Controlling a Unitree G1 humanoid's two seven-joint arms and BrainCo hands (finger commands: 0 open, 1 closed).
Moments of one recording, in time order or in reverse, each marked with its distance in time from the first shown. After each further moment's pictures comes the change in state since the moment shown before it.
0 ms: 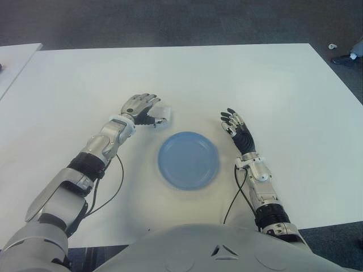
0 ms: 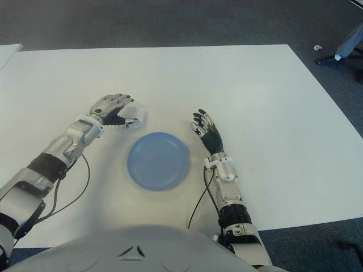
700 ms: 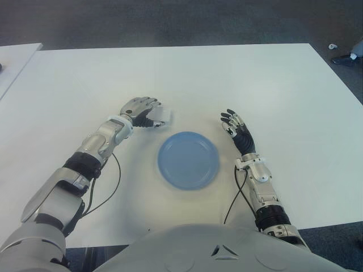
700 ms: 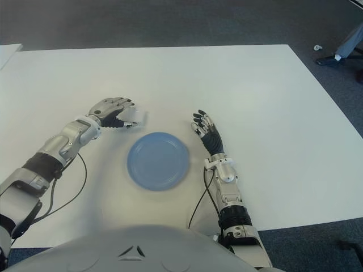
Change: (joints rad) left arm -0.002 0.016 0.014 0.022 -0.023 -0.083 -0.050; right arm 0.012 0.000 0.003 -0.026 -0.001 0.020 0.001
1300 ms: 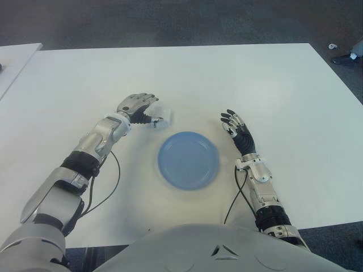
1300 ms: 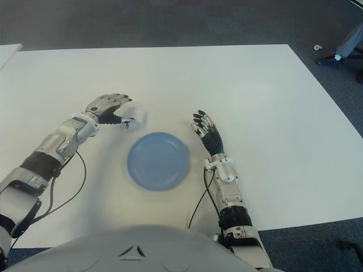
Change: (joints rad) left arm 0.004 0.007 0.056 -0.048 -0.022 0.018 -0.021; right arm 0.002 0.000 0.000 -0.009 0.000 0.008 -0.001
